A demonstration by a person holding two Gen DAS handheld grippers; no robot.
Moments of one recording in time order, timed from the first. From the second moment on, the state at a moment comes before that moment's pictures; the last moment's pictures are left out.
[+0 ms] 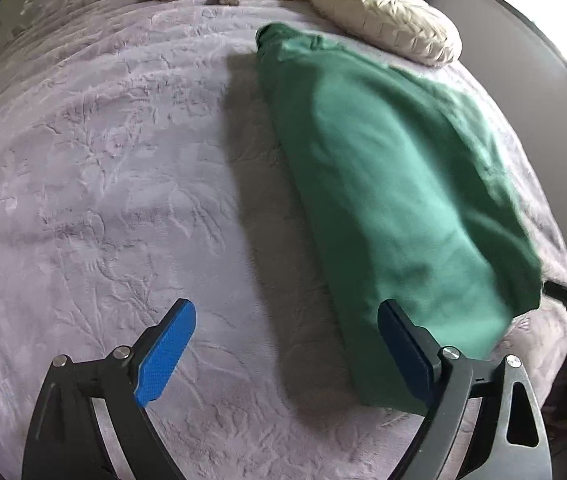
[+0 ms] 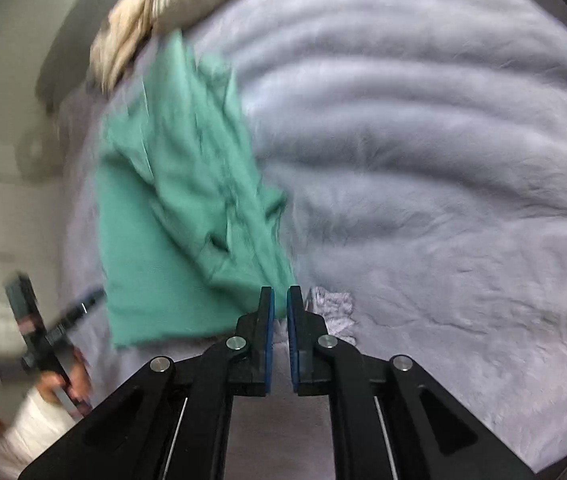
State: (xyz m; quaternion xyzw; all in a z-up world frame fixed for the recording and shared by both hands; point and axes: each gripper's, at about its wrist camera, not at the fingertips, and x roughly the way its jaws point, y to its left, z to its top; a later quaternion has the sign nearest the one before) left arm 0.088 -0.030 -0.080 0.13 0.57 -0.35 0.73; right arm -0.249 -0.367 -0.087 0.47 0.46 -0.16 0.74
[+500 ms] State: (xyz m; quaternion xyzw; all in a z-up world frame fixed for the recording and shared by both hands) left arm 0.055 -0.031 -0.099 0.15 0.57 -0.37 0.72; right arm -0.060 -0.388 -0.120 0.38 0.51 -0.13 0.76
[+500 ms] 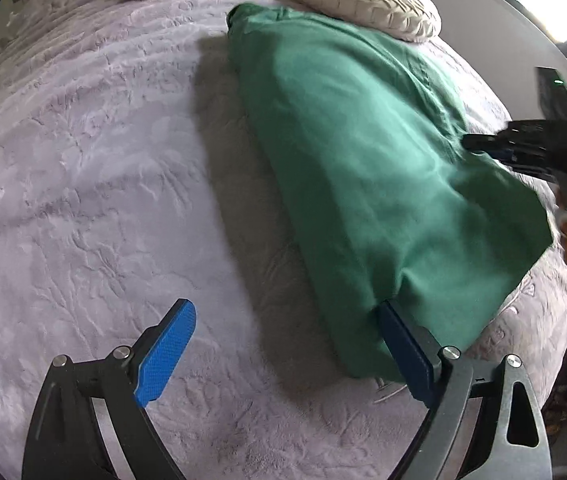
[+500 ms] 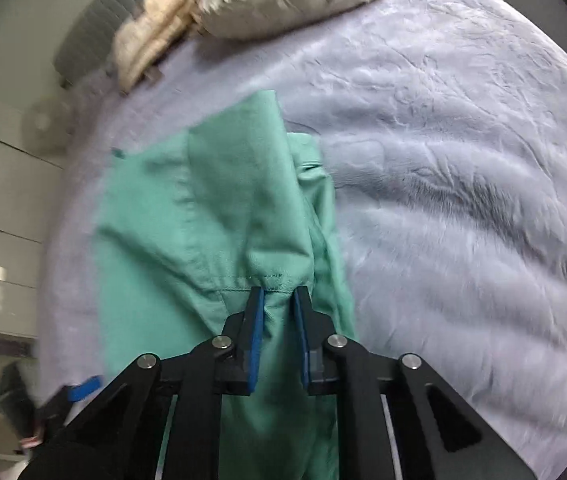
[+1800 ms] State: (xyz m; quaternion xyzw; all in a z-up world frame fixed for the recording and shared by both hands) left arm 0.047 0.007 -0.084 0.21 0.60 -0.27 0.72; right arm -0.204 -0.334 -0.083 0.49 0.46 -0.19 0.72
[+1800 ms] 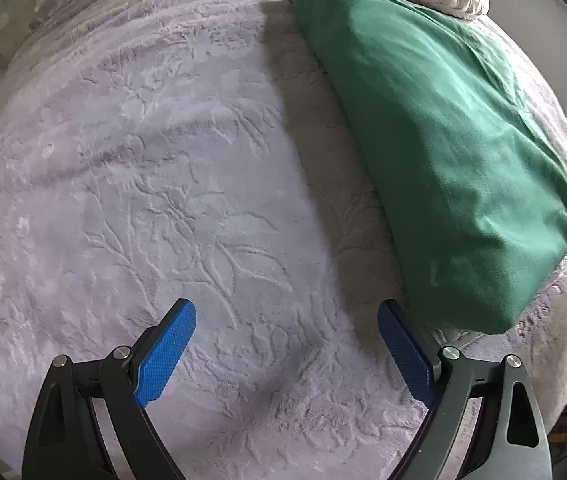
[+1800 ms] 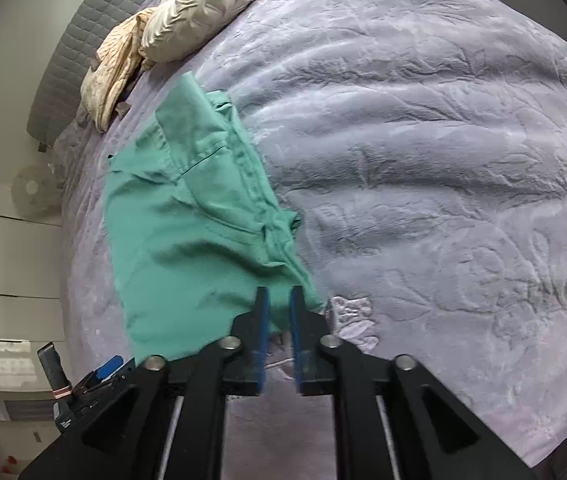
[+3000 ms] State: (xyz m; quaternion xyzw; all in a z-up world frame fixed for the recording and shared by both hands) left arm 0.094 -0.062 -0.077 0.17 0.63 -0.26 0.71; right arm -0.168 -0.357 -0.092 0.47 0.49 -0.14 0.72
